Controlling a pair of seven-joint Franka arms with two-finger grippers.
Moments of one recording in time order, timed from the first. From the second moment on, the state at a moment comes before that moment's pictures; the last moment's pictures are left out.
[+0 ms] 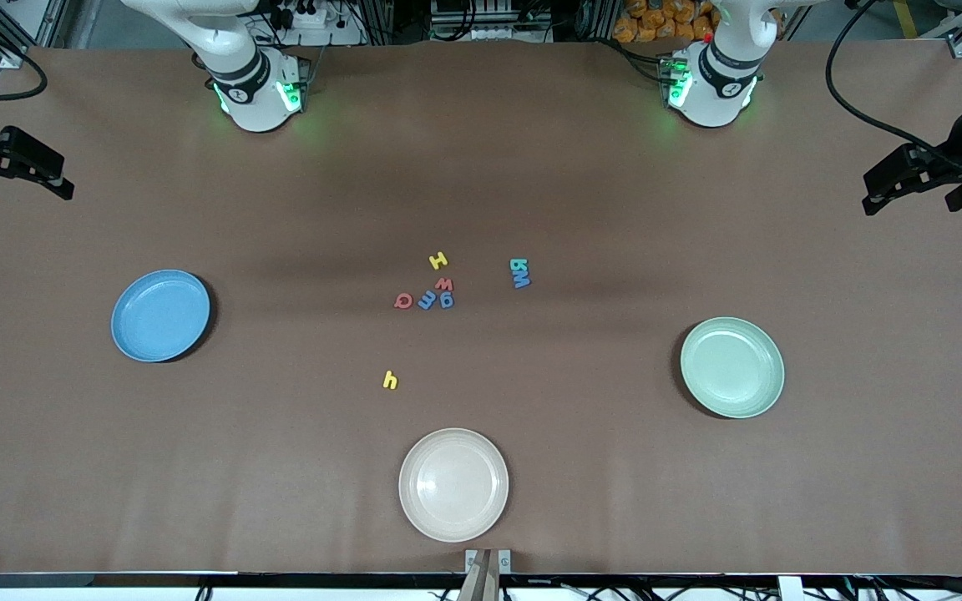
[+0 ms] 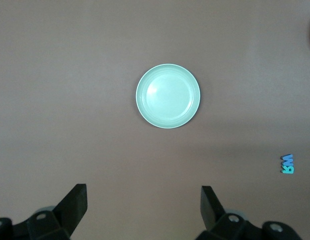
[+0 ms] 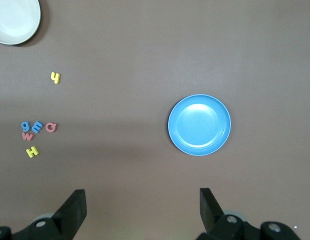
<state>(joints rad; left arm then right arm) 0.05 0.00 -0.15 -1.49 0.04 1.52 -0.12 -0.04 -0.05 0.02 -1.53 0.03 1.47 -0.06</state>
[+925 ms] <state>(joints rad) 0.03 0.07 -0.18 -1.58 -0.07 1.61 -0.12 -0.04 -0.04 0.02 -1.54 0.03 1.46 -0.06</state>
